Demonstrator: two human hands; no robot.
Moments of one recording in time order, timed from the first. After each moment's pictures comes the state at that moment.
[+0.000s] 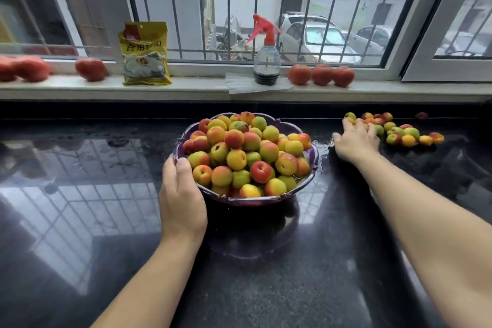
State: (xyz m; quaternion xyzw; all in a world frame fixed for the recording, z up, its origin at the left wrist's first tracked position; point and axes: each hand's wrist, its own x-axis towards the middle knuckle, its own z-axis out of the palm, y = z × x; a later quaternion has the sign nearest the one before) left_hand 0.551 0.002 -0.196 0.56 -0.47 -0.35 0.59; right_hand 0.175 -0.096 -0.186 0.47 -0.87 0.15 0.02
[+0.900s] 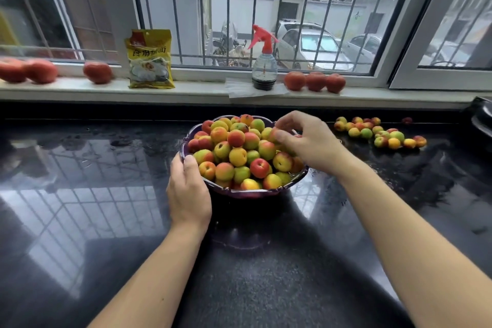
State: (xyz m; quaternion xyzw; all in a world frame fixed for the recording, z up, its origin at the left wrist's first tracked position) left_hand 0.550 0.006 -0.187 0.57 -0.48 -0.33 0.58; right_hand 0.309 -0.018 -0.117 0.69 -0.58 0.40 -0.14
